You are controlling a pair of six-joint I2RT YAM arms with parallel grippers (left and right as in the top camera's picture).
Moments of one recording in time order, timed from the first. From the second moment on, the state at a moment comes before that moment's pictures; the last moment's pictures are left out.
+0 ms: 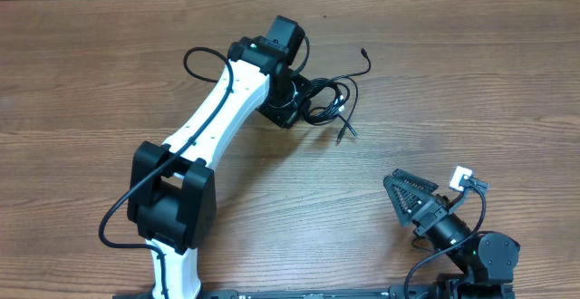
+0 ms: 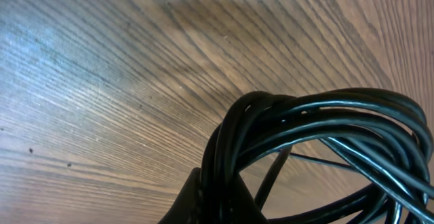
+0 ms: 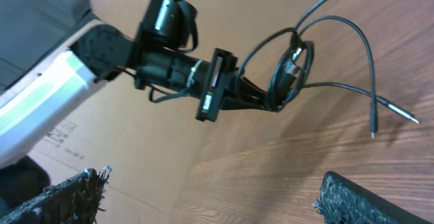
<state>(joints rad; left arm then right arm) -0.45 2.03 1.74 -1.06 0.30 -1.35 -0.03 0.01 0.02 0.05 -0.73 1.05</state>
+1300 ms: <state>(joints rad) -0.82 1.93 1.74 -0.85 -0.36 -0.41 0.00 1.08 0.29 0.36 -0.77 1.22</state>
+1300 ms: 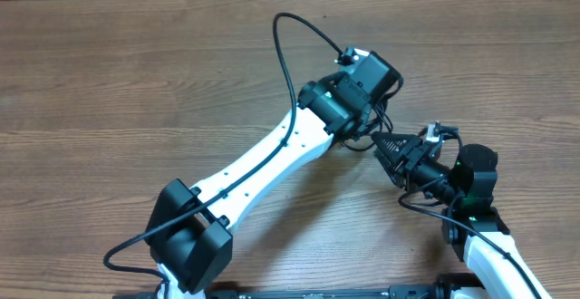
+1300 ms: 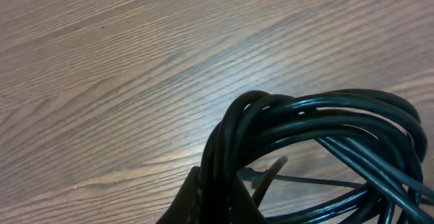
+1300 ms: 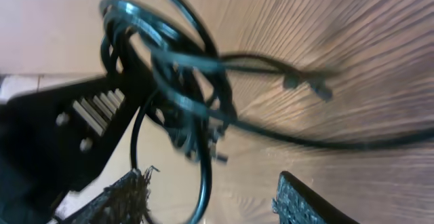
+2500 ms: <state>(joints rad) -0.79 1.87 1.74 -0.58 0.21 -0.79 0.00 1.08 0.30 0.24 -0.63 1.23</state>
